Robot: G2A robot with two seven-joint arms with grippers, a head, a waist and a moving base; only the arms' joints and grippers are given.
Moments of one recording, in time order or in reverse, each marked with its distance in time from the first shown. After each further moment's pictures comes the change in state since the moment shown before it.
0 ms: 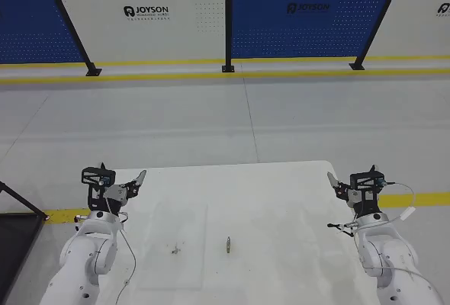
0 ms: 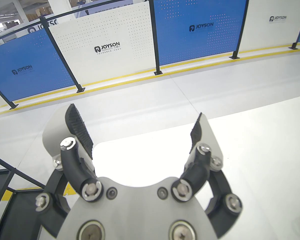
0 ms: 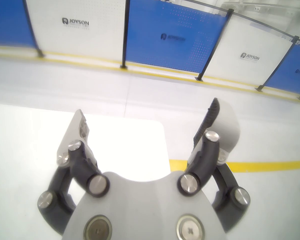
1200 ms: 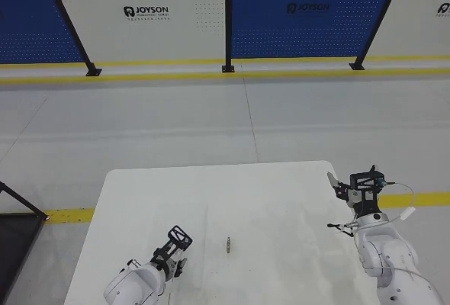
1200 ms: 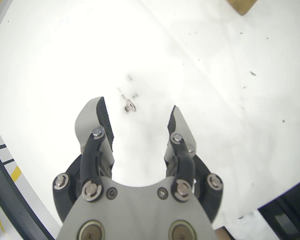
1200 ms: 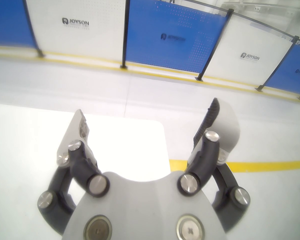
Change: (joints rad) left arm 0.189 0.004 0.317 -0.161 0.274 -0.192 -0.758; right arm 0.000 0.000 0.000 0.000 0.000 0.000 0.000
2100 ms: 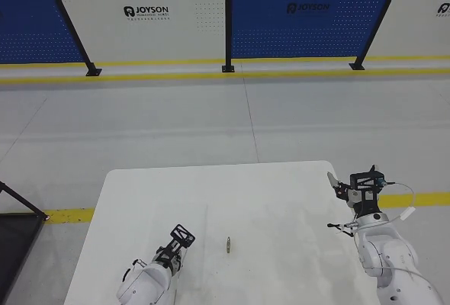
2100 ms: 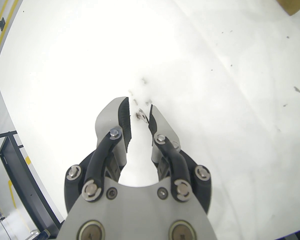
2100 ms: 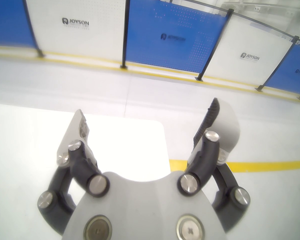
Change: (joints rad) left arm -0.047 -0.016 0.075 0.071 0.102 0.113 -0.020; right arm 0.000 0.000 0.000 0.000 0.000 0.000 0.000
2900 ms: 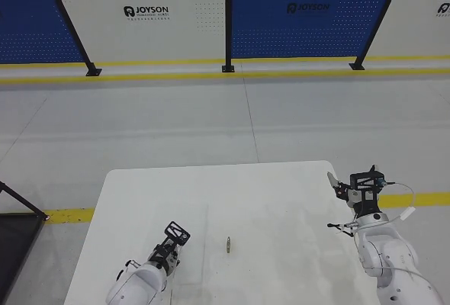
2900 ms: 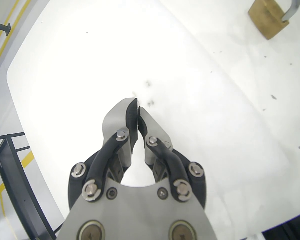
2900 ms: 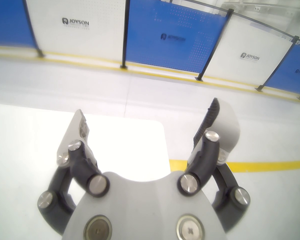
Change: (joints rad) left arm 0.087 0.009 -0.087 -0.119 -0.051 -0.018 0.064; right arm 0.000 0.000 0.000 0.000 0.000 0.000 0.000
